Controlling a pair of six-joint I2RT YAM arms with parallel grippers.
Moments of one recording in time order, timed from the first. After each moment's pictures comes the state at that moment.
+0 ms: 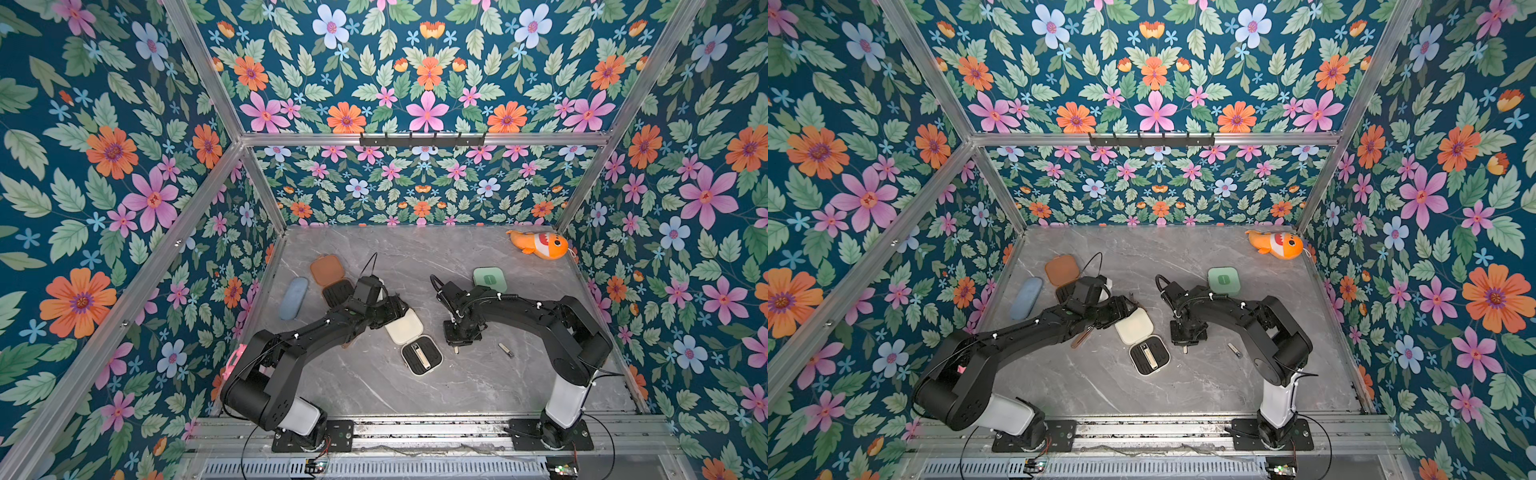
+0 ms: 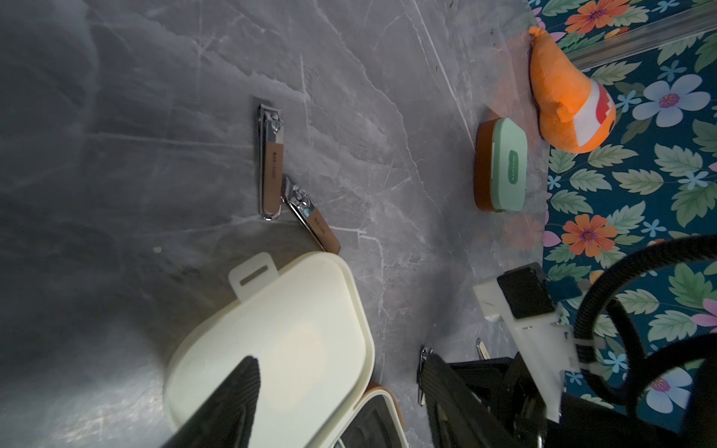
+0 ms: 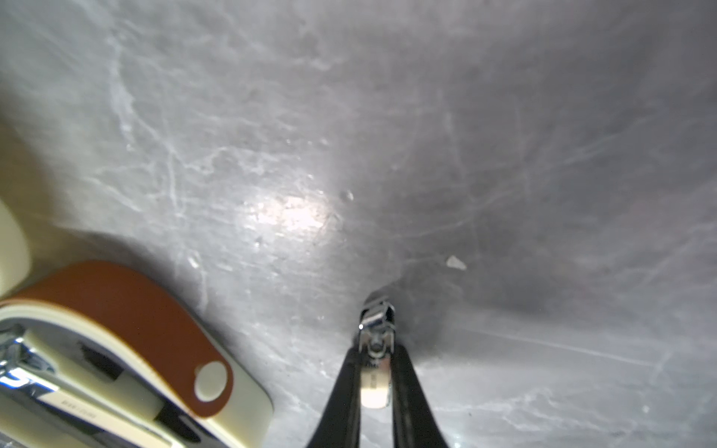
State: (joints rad) left arm -0.53 1.49 0.74 -0.02 0.29 -0.83; right arm 0.68 1.84 1.14 -0.81 -0.10 0.60
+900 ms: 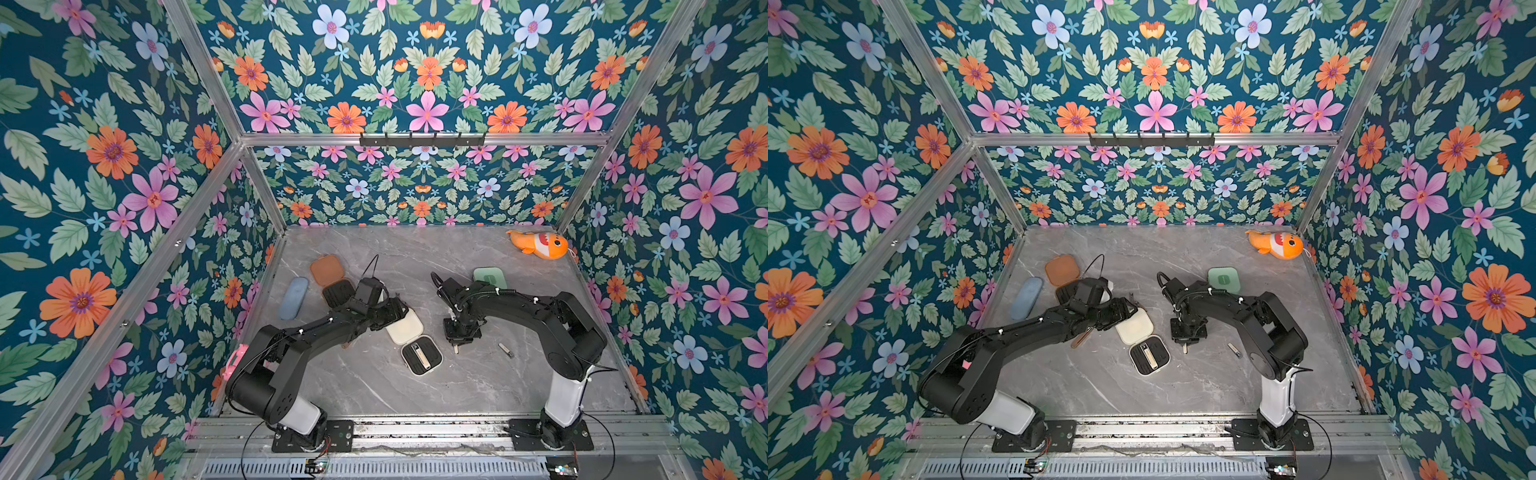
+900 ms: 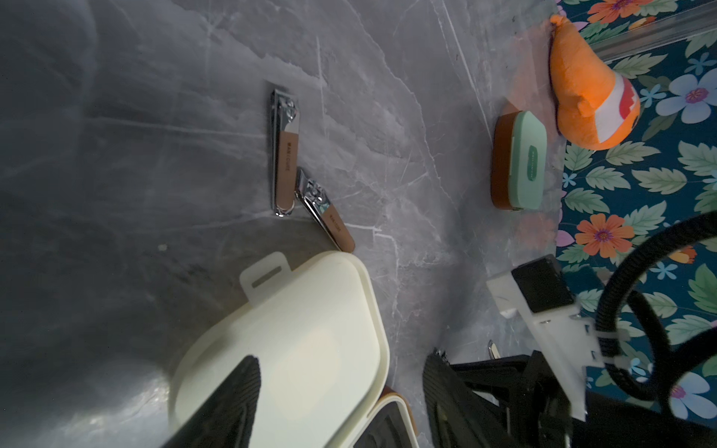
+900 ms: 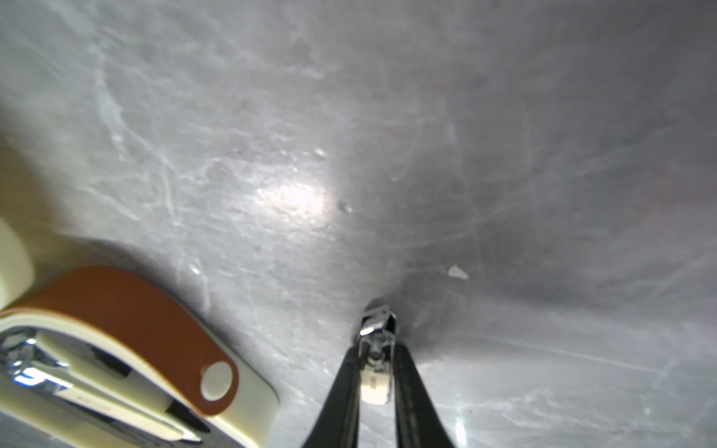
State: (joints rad) left arm -0.53 1.53 0.74 -0.01 0.29 -0.83; right arm 0.65 1.89 1.20 -0.88 -0.13 0.57
